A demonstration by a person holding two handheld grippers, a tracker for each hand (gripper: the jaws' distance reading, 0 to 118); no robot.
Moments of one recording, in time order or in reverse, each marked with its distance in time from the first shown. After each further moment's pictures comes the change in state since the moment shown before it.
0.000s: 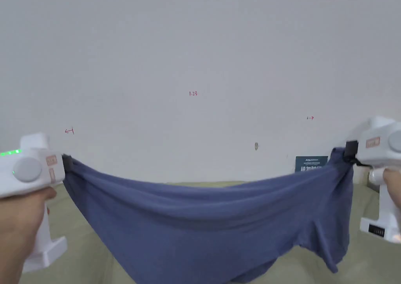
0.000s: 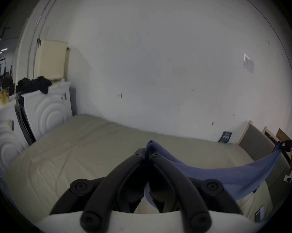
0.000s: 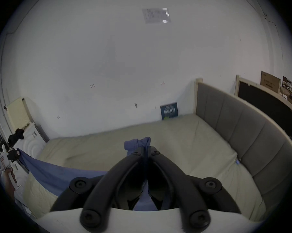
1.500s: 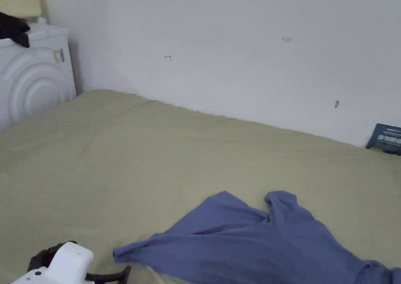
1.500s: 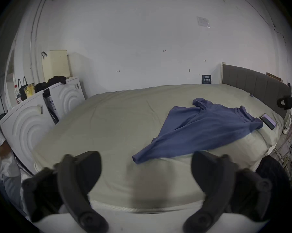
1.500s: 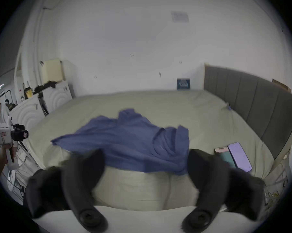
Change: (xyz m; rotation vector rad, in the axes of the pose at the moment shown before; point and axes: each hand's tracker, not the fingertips) left arm -0.084 -0.325 0.388 -0.074 -0.004 -0.320; right arm 0.034 -0.381 0.323 0.059 0.200 0.204
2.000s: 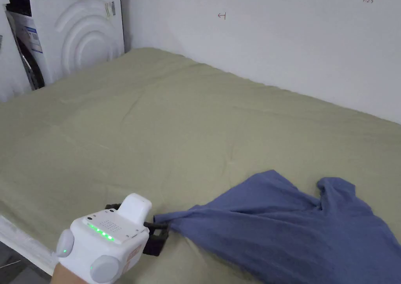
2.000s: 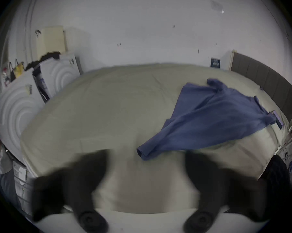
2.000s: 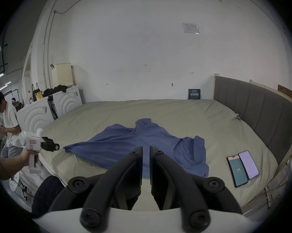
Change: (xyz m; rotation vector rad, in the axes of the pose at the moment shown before) left arm -0.046 -0.035 -0.157 -0.265 -0.043 0.064; right arm -0.059 0.027 -0.004 0.021 0.061 0.014
